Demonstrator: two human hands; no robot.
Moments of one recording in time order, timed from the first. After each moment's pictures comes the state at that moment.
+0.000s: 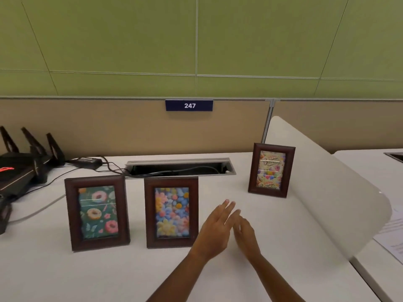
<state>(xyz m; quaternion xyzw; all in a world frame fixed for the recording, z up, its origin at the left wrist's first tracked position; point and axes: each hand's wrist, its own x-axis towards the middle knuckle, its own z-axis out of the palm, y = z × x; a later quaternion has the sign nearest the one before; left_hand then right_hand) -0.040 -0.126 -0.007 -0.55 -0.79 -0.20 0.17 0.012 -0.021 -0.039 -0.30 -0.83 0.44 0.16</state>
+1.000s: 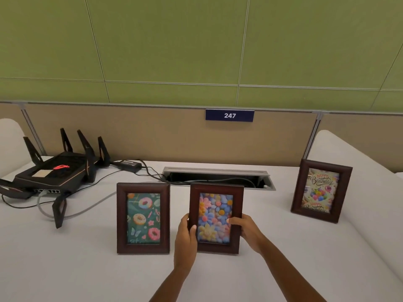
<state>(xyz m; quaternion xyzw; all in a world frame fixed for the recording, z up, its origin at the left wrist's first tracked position) -0.130 -0.244 -0.031 -0.12 -0.83 -0.54 0.02 -0.097 -0.065 -0.008 -0.17 -0.67 0.73 0.00</state>
